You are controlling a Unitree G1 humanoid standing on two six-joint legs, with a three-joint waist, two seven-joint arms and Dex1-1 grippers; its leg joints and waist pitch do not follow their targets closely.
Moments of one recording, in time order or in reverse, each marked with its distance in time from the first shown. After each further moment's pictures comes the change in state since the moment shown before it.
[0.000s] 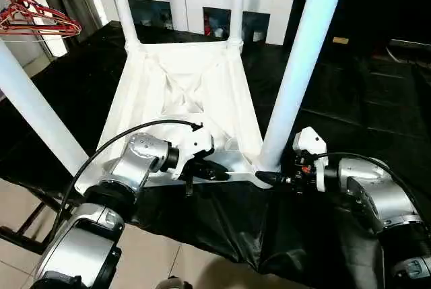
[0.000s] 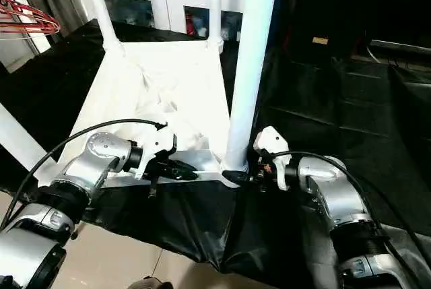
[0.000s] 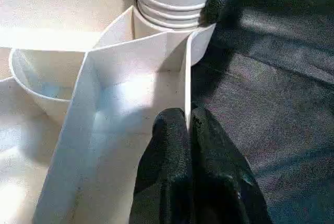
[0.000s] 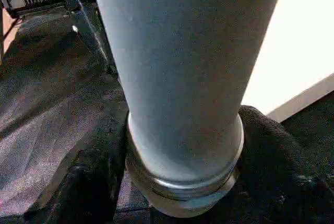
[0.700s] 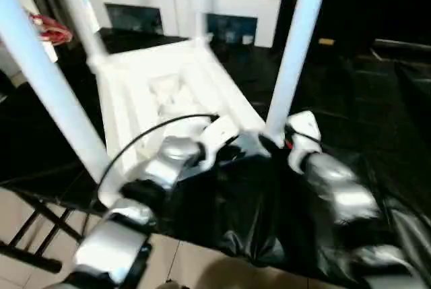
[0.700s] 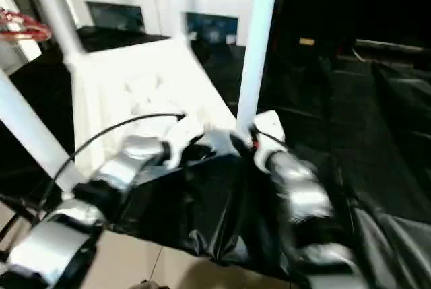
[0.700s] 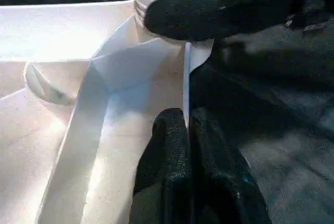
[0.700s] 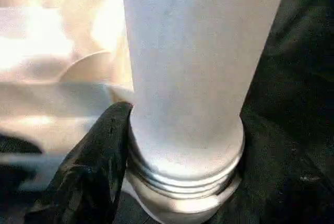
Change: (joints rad) left arm -0.081 -0.213 0.035 0.118 0.082 0.098 0.530; right arm -0.100 0.315 -0.151 0.202 -0.111 -0.034 -0.789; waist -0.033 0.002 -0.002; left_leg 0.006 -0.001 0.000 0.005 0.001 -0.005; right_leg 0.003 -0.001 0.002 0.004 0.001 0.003
